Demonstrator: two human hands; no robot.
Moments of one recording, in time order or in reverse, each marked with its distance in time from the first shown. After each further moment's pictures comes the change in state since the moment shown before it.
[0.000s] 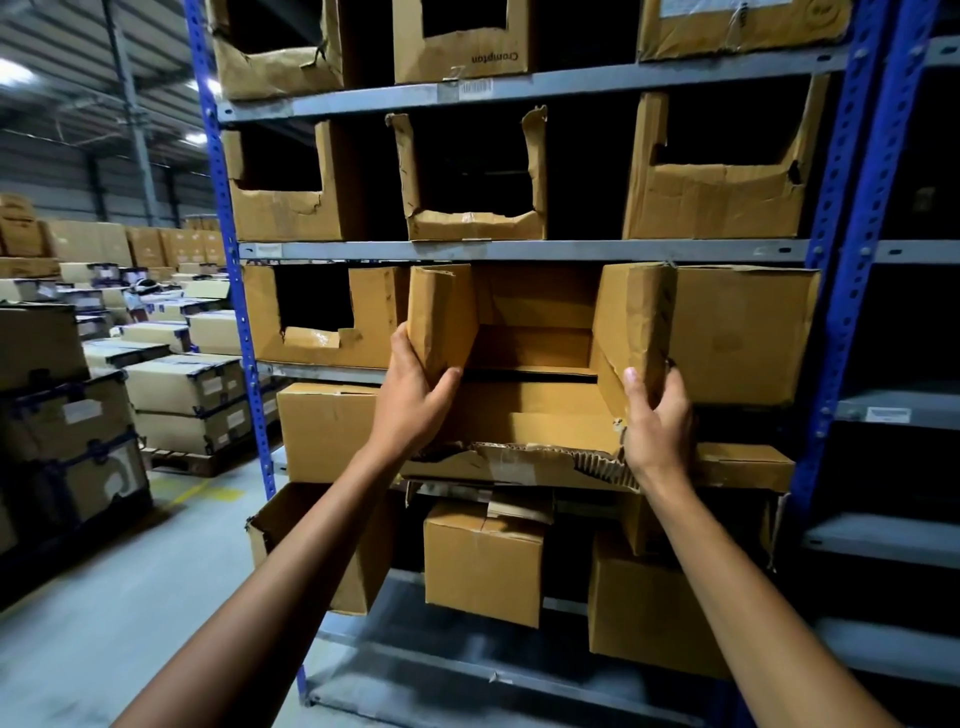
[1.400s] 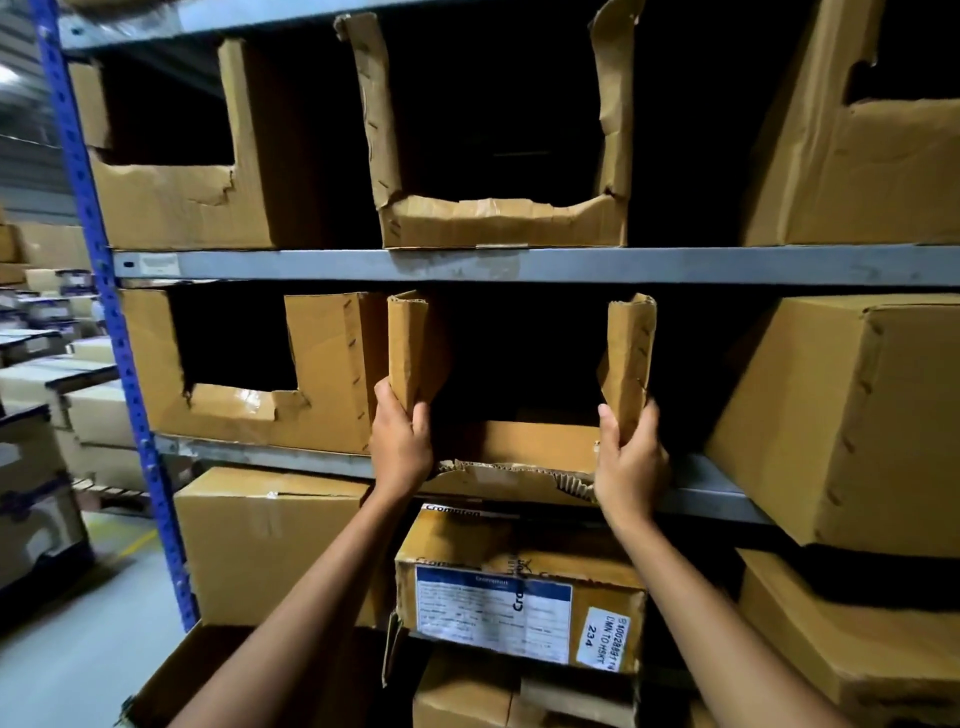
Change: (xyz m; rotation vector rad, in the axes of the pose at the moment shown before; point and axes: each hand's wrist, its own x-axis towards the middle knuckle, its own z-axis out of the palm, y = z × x) left_hand 0.245 -0.275 0.173 -0.010 0.180 -0.164; right_hand 0.189 0.217 0.272 -0.150 0.073 -0.124
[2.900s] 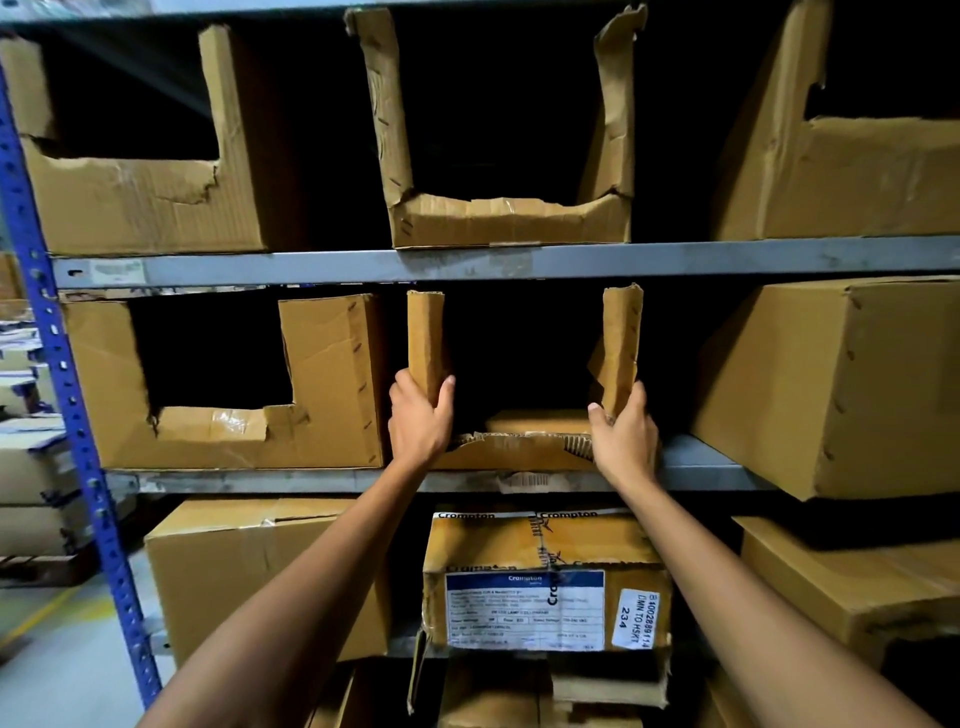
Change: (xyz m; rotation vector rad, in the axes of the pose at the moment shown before) left_hand 0.050 -0.027 0.009 -0.015 -0.223 0.009; right_hand 0.000 -0.013 0.032 -0.264 -0.098 0.244
